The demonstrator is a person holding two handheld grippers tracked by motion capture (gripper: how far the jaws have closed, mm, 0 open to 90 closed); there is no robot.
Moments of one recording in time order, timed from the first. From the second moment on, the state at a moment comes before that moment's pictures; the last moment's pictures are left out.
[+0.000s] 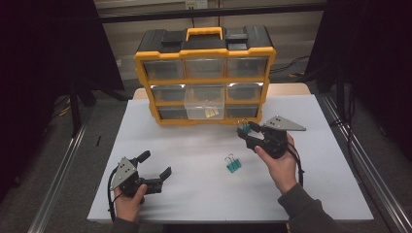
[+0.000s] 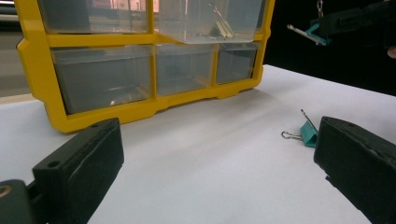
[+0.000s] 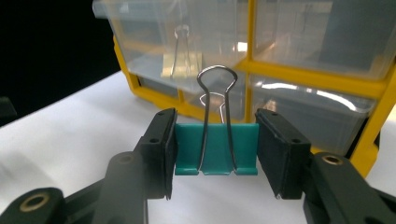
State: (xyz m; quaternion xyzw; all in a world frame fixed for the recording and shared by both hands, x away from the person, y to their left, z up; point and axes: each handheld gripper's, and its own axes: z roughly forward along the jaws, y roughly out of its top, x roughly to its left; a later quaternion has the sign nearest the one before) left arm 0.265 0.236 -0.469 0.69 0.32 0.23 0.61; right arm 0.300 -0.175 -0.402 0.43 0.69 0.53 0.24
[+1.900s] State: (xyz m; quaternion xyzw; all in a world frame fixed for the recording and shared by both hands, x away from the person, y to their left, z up) left arm 0.265 0.237 -0.468 0.68 0.32 0.23 0.62; right arm 0.351 -0.142 -0.320 0.41 0.65 0.58 0.27
